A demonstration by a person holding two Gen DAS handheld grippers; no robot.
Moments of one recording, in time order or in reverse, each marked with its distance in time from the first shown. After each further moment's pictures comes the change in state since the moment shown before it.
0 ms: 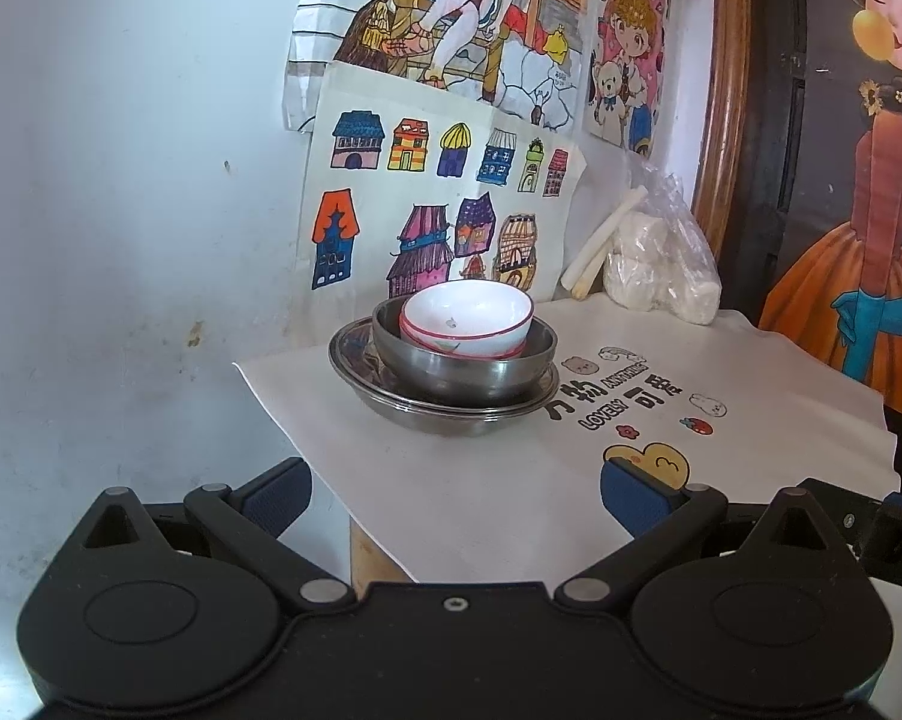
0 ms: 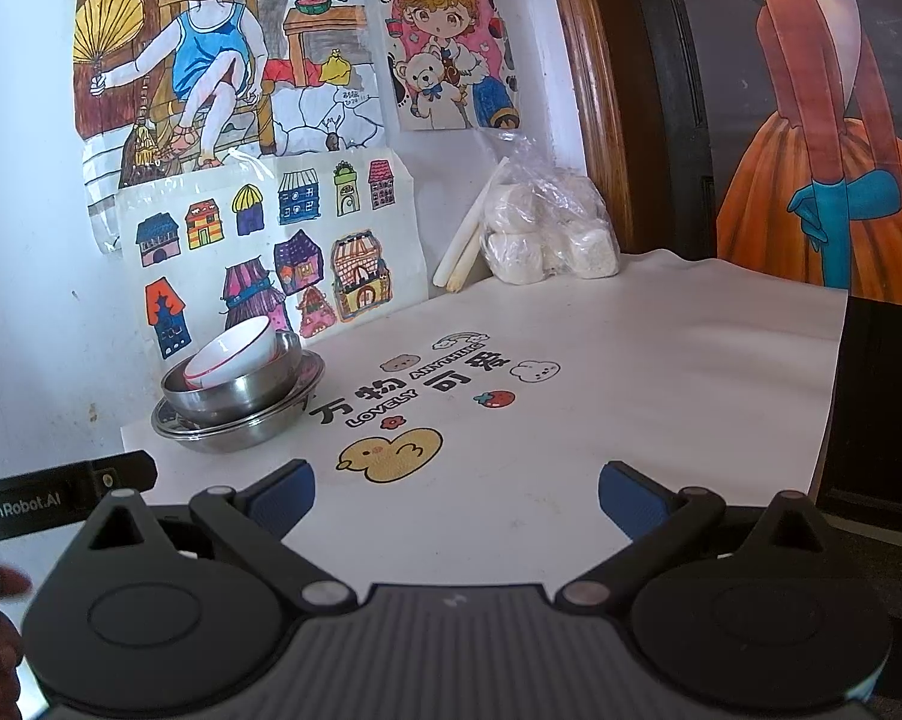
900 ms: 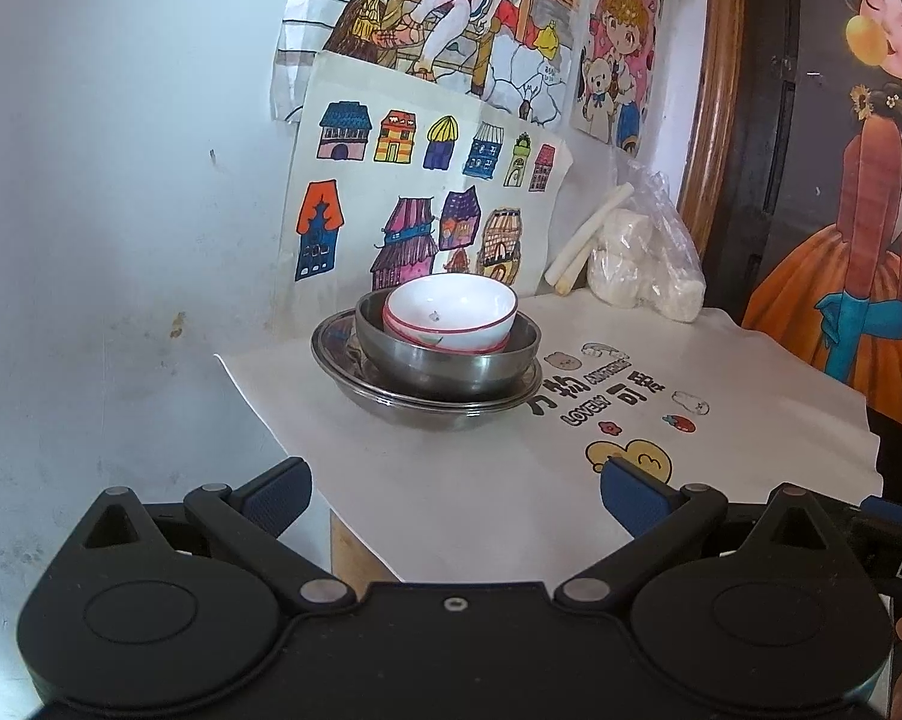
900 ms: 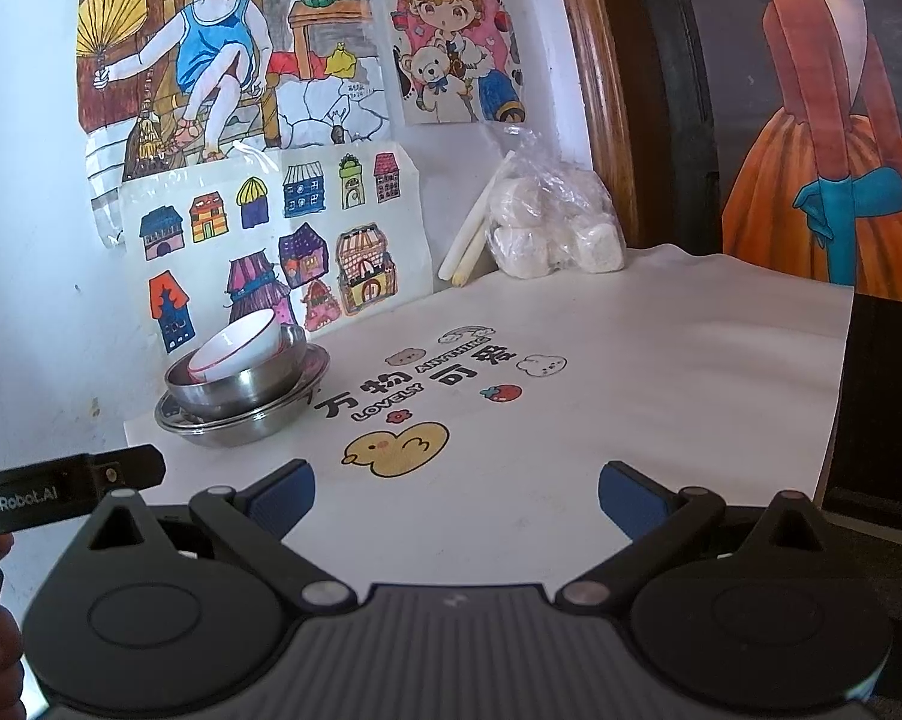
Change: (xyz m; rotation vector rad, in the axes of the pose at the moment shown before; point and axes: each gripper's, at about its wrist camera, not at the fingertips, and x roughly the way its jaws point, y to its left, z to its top) left arm 0.001 0.000 -0.001 -0.011 0.012 -0.041; right arm 0.003 0.001 -0.001 -0.007 0.012 0.009
